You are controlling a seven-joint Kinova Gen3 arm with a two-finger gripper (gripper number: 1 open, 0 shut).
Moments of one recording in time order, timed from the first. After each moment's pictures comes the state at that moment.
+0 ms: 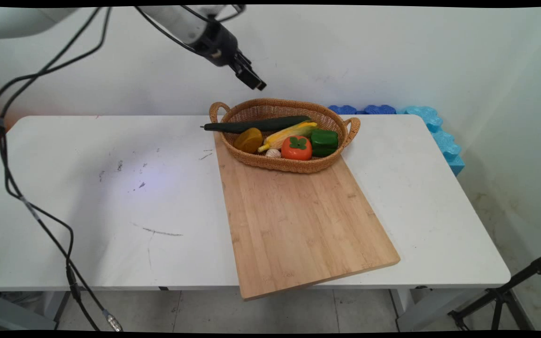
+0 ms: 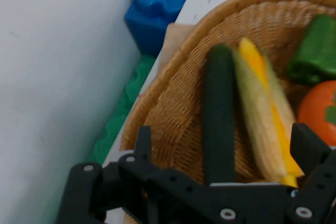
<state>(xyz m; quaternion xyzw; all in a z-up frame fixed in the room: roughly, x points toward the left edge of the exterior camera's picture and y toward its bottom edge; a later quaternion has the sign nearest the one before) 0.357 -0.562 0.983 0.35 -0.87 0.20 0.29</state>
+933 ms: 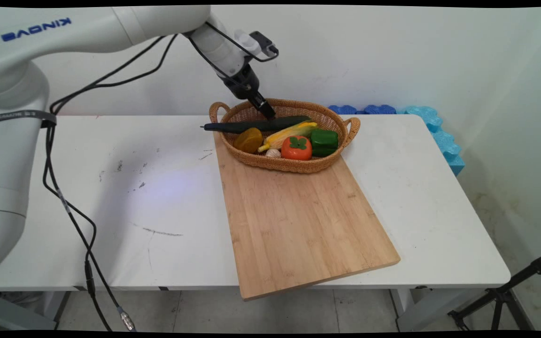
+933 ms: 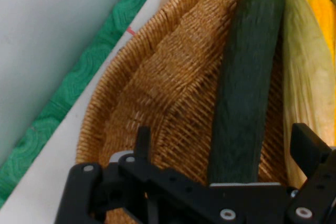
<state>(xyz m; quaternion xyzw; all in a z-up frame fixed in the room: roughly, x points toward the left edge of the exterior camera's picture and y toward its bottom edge) 0.313 -0.628 0.894 0.45 -0.86 0.15 0.20</state>
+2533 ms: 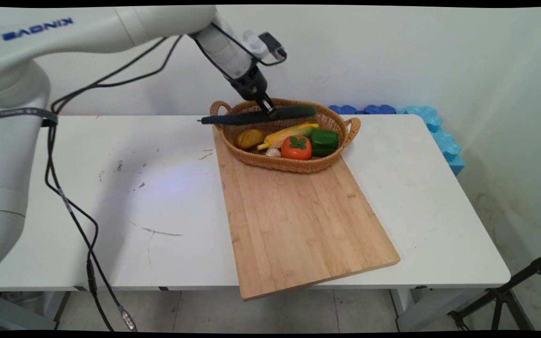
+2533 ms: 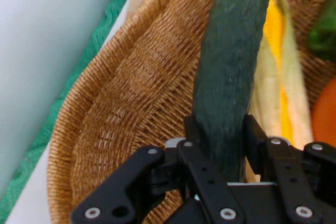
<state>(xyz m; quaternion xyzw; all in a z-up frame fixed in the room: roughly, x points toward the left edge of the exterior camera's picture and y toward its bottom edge) 0.294 -0.615 0.905 0.40 -0.88 0.15 0.21</state>
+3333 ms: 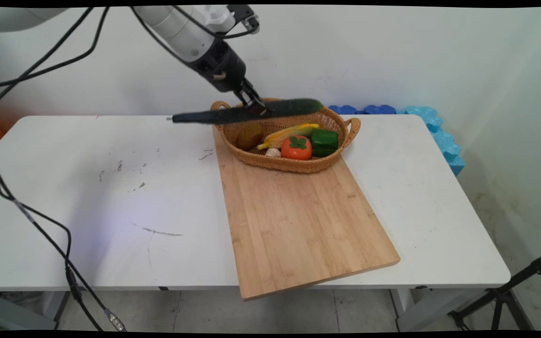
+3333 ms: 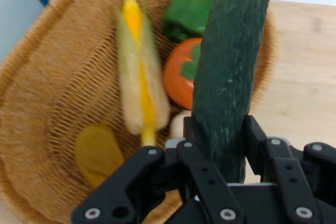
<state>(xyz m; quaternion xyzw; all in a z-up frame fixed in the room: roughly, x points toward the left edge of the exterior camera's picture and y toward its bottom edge) 0.306 -0.488 0.996 0.35 -0.89 0.12 0.27</state>
